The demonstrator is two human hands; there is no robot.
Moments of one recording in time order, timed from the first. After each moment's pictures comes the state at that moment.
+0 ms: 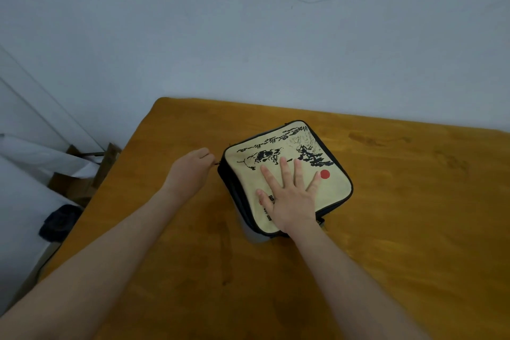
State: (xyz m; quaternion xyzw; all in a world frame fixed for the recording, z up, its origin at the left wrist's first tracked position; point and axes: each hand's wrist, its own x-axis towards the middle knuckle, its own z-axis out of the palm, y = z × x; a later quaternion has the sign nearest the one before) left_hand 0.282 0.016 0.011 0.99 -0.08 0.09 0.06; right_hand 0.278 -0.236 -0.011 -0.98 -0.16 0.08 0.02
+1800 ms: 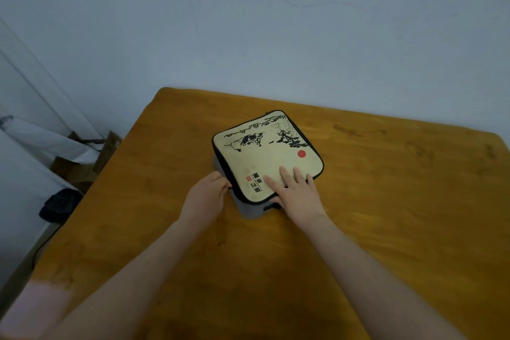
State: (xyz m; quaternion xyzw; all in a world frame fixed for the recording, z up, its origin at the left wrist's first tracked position) left_hand 0.170 -0.061 0.010 0.97 -0.01 0.07 0.22; right_hand 0.226 -0.288 0.020 -0.96 -0.26 0.12 -0.06
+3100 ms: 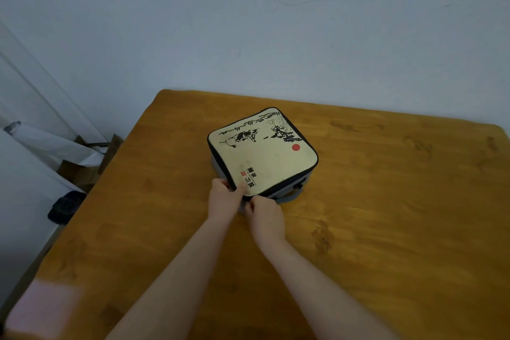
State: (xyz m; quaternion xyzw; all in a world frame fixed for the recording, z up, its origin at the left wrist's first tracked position) left_hand 0.177 -0.130 0.010 0.77 0.32 -0.01 0.55; right_hand 0.161 -0.230 0.018 -0.95 -0.06 0.10 0.27
